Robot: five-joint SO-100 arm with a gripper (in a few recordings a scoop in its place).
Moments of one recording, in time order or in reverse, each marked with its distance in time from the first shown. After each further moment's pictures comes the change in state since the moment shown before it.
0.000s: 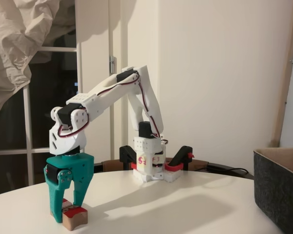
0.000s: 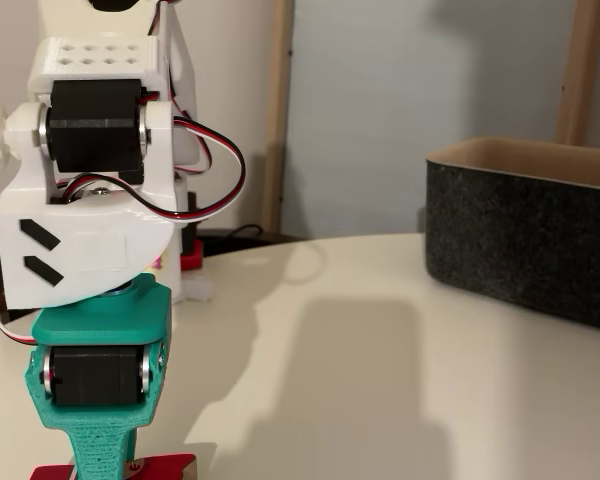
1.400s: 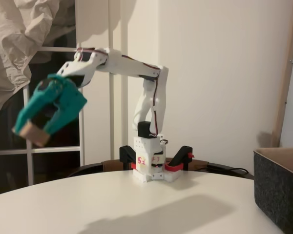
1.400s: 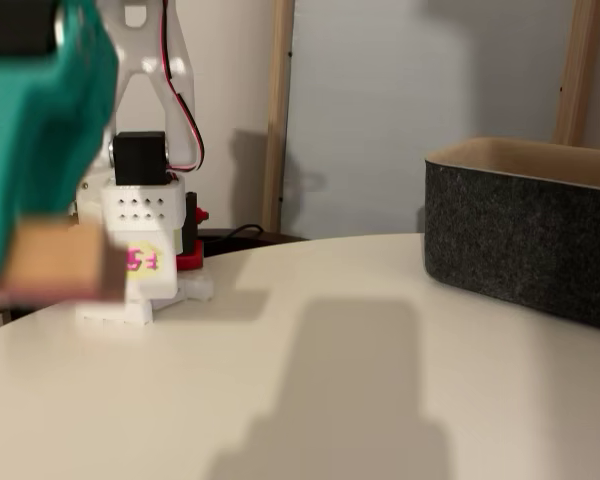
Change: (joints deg) arm 4.0 37.0 0.1 -8.4 -1.1
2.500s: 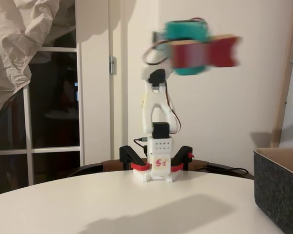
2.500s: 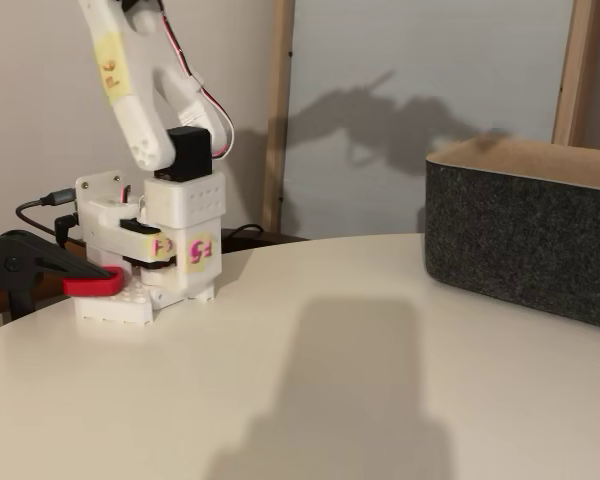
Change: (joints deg) arm -58.4 12.5 0.1 -16.9 -2.5
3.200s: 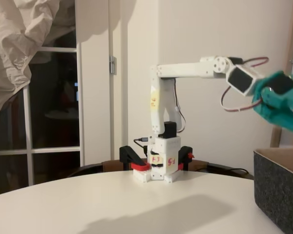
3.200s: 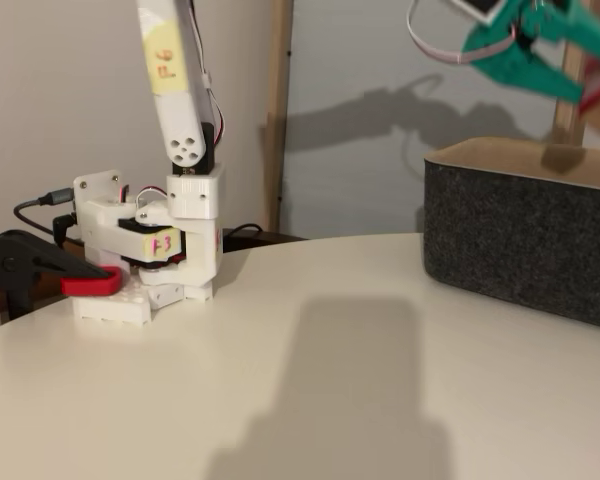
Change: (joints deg) arm -25.6 -23.3 0.0 -3.0 -31.0
